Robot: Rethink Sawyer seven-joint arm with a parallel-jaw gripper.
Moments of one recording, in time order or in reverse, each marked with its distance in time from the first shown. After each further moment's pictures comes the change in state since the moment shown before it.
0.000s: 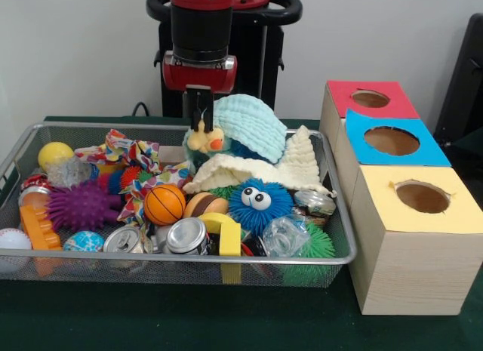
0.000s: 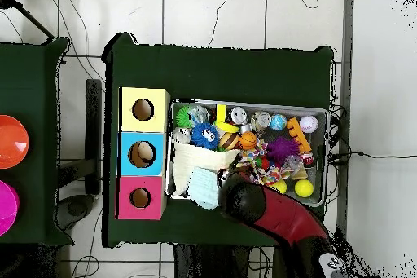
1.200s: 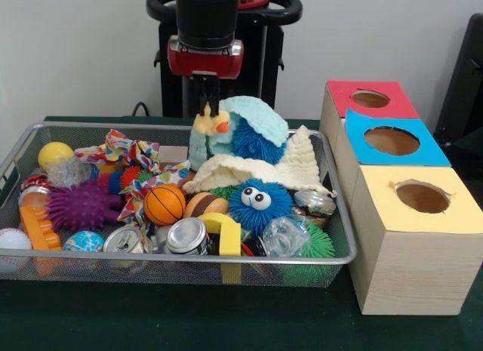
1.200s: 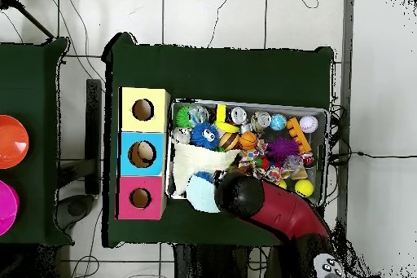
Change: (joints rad) arm 0.077 -0.028 -0.059 -0.066 -0.001 0.191 0.000
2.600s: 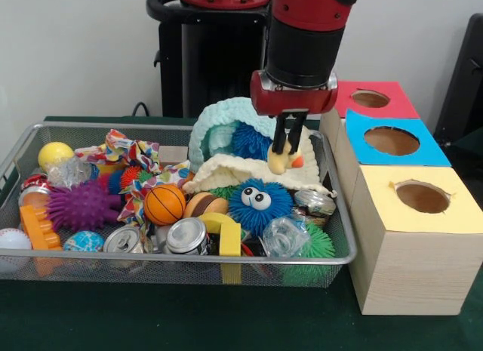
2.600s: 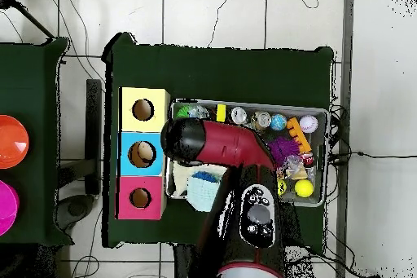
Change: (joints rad) arm 0.262 0.162 -0.048 -0.395 0.022 0.268 0.000
